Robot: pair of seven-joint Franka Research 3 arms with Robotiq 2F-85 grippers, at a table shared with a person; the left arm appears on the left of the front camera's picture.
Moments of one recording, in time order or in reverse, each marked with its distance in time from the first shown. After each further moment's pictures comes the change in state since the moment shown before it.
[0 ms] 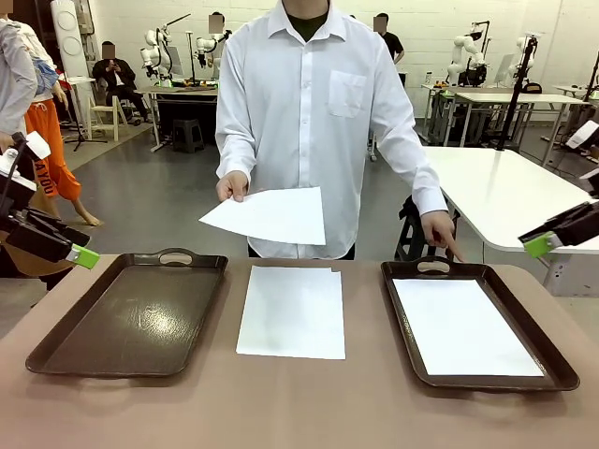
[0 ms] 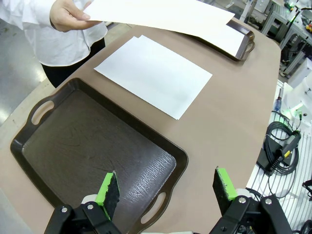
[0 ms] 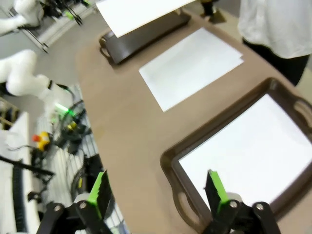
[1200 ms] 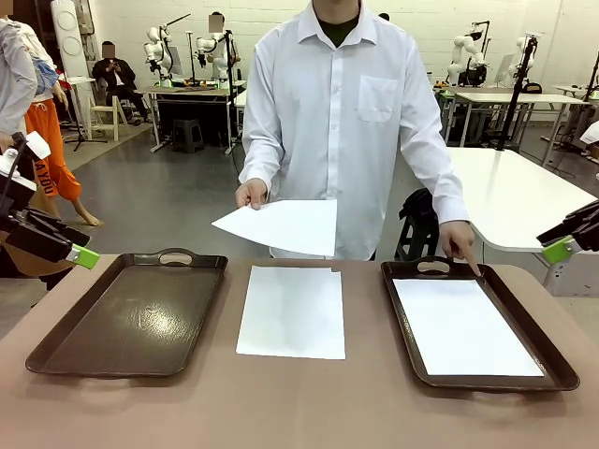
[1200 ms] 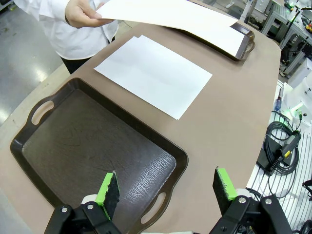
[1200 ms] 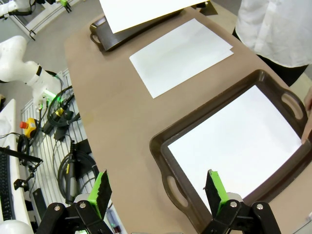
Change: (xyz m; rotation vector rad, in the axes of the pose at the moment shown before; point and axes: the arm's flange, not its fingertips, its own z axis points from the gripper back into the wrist) left arm 0.000 0.000 0.000 0.000 0.000 0.000; right arm -0.005 0.015 0.021 -0.088 0.066 0.061
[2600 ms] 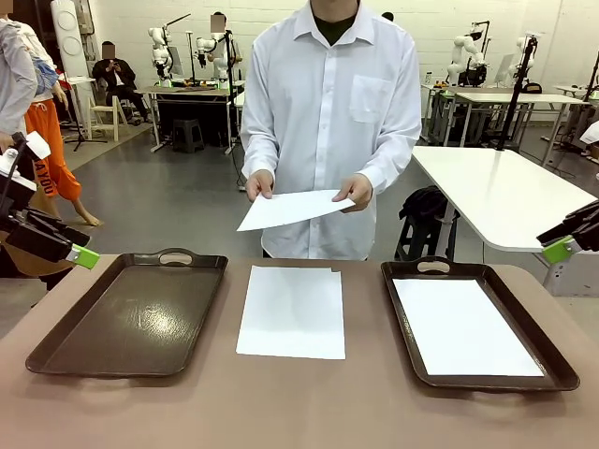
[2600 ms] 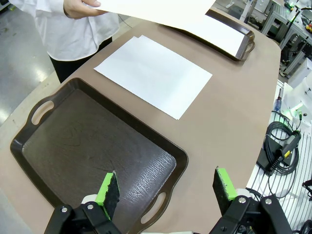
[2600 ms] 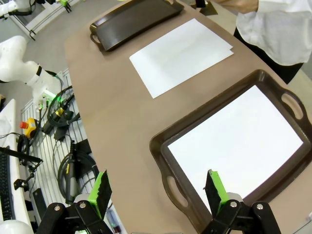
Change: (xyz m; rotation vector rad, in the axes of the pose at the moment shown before) left arm 0.000 0.000 0.000 0.000 0.000 0.000; right arm 0.000 0.000 0.000 0.000 0.000 0.000
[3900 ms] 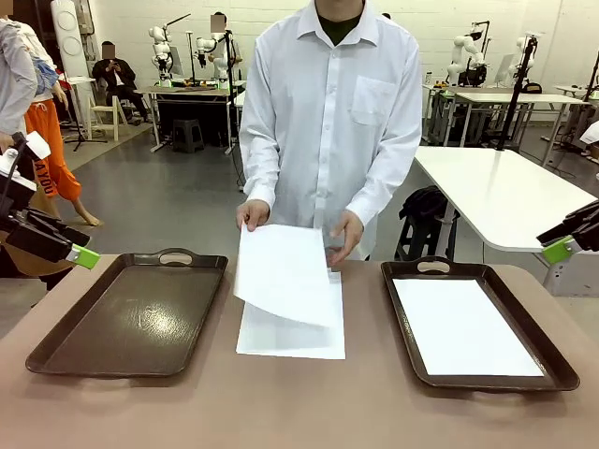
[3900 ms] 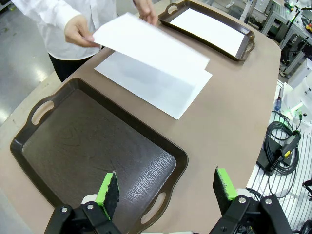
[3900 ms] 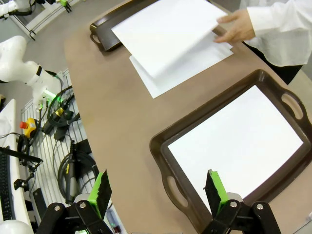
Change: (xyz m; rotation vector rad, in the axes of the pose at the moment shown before) left arm 0.000 0.000 0.000 0.000 0.000 0.000; right arm 0.000 0.000 0.000 0.000 0.000 0.000
